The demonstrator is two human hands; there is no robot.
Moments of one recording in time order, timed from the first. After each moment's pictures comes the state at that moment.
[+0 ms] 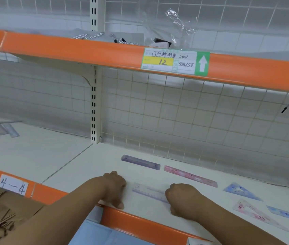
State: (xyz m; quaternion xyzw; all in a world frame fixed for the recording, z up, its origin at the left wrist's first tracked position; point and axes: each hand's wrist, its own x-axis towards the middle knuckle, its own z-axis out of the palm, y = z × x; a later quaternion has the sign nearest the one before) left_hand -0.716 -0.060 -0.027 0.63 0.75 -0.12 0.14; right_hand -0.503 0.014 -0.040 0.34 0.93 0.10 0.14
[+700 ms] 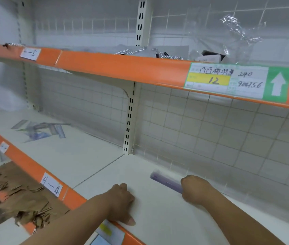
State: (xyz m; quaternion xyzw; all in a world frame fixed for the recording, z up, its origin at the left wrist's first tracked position) left_hand -0.767 -0.067 -0.047 0.59 0.80 -0.08 0.13; right_hand -0.596 0.119 -0.024 0.36 0.93 0.08 0.08
